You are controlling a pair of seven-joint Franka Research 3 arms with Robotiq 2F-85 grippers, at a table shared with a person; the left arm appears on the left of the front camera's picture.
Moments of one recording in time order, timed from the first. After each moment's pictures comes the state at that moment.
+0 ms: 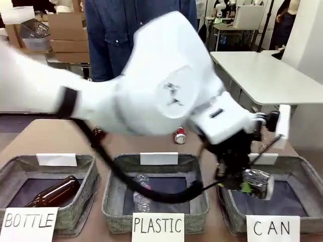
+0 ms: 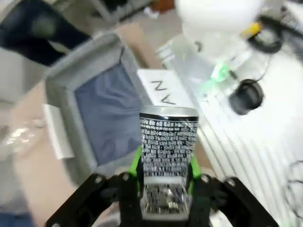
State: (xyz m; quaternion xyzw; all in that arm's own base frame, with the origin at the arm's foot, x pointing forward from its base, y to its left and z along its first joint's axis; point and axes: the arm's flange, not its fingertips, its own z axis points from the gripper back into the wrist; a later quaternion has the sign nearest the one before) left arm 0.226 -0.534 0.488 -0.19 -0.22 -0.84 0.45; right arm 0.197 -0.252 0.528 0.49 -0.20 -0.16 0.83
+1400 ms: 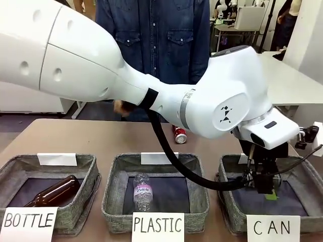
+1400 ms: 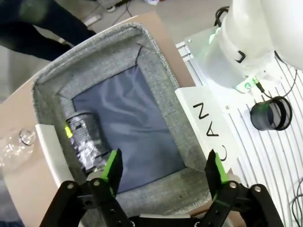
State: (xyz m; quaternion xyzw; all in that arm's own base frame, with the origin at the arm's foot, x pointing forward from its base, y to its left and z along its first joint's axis) left arm 0.263 -0.627 0.442 -0.18 -0.18 -0.84 0.48; right arm 0.197 -0.251 0.529 0.49 -0.20 -0.16 0.83
